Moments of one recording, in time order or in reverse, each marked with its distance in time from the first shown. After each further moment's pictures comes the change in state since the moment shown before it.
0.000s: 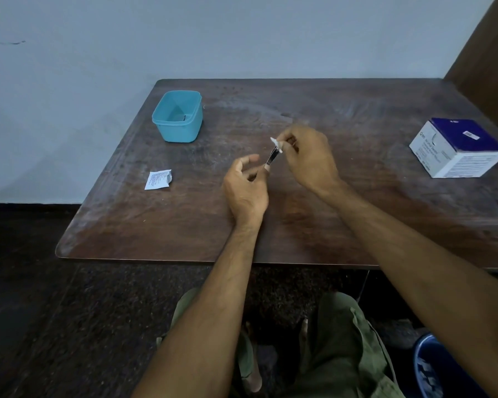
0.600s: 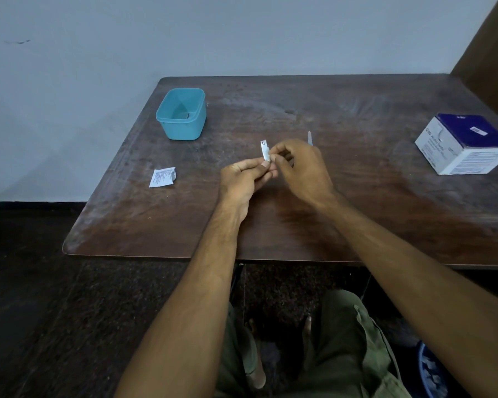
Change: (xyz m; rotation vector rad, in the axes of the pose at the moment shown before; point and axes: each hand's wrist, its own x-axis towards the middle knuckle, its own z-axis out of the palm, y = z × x) left_hand 0.021 0.009 -0.021 -0.363 -0.351 -0.362; right_hand -0.020 0.004 0.019 0.138 -0.052 -0.011
